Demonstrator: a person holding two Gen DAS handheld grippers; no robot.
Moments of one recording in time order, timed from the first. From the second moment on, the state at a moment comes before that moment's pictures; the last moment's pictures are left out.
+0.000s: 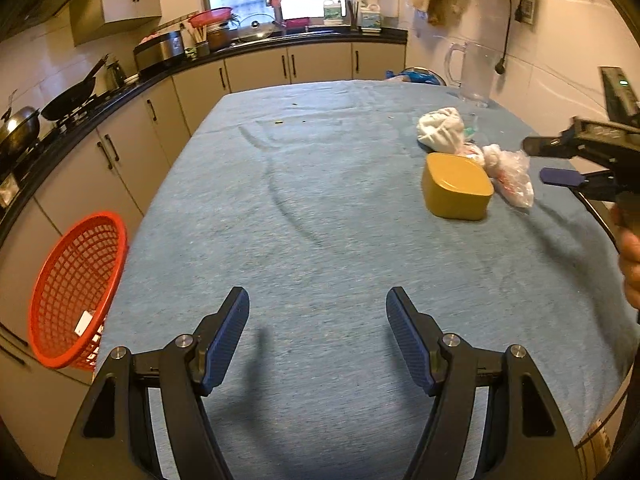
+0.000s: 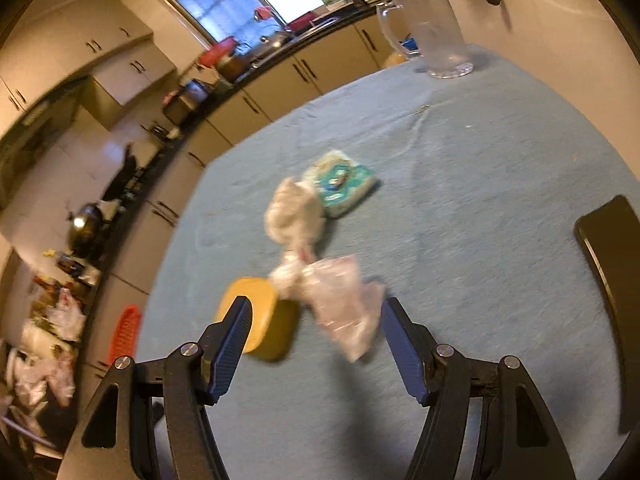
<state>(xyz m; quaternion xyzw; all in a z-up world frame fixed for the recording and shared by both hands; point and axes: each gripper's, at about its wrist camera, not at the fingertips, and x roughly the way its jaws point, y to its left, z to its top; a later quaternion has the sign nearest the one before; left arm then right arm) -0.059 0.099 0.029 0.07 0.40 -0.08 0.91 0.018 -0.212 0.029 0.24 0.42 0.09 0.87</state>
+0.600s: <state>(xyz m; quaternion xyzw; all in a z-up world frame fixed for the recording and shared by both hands) -0.022 0.058 0.040 0.05 0.43 -0.14 0.89 0.036 -0.211 0.012 0.23 0.40 0.13 0.88</state>
